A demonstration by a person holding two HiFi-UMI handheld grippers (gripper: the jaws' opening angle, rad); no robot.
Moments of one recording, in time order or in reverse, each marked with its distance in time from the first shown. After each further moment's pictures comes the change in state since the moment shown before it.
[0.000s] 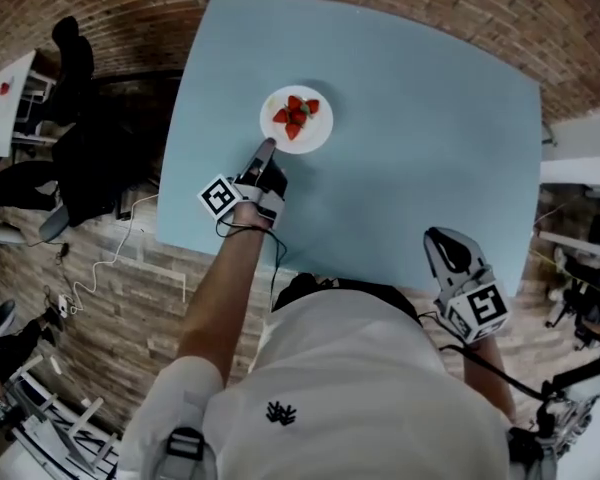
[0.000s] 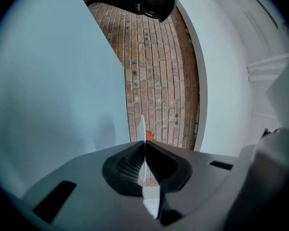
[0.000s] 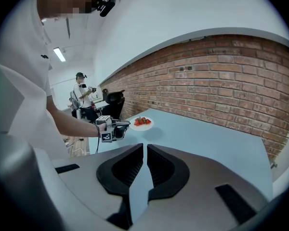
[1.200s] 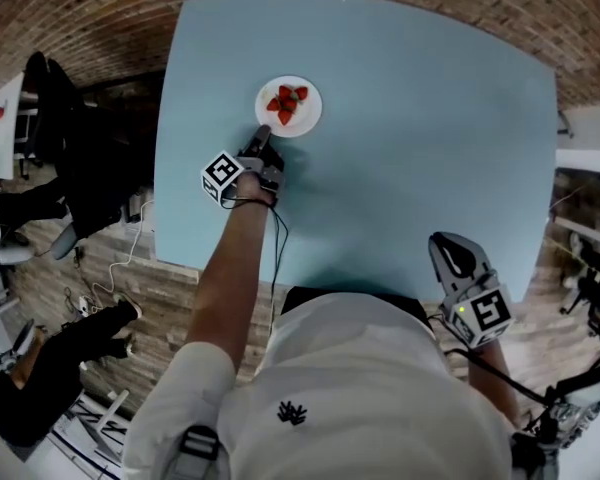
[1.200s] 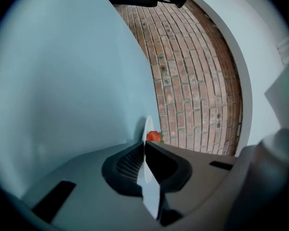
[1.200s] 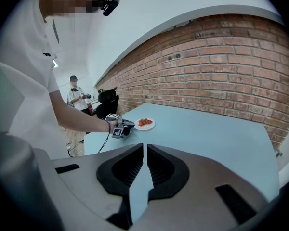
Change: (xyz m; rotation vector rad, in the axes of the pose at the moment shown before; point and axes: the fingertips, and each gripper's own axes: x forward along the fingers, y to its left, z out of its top) left arm 0.087 0.107 0.029 -0.025 -0.038 0.346; right arm 0.028 -0.072 -0.020 0.080 0.066 0.019
